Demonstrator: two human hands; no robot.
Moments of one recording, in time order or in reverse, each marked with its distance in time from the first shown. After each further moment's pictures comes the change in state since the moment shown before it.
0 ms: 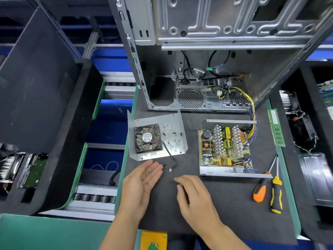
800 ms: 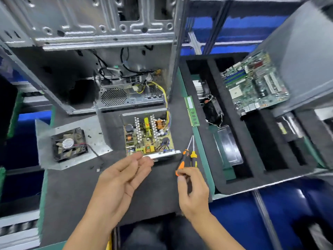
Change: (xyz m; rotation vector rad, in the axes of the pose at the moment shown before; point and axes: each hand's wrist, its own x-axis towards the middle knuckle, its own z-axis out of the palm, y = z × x) left_hand -0.091 -0.062 0.101 0.222 -0.392 -0.089; right_hand -0.070 0.068 -0.118 0.146 0.451 0.273
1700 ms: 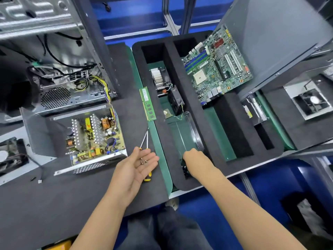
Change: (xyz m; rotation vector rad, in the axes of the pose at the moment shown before) left_hand 0.064 -0.124 0.107 0.068 0.064 -0.211; right_hand 0.098 0.124 -0.123 -1.029 -0.927 0.300
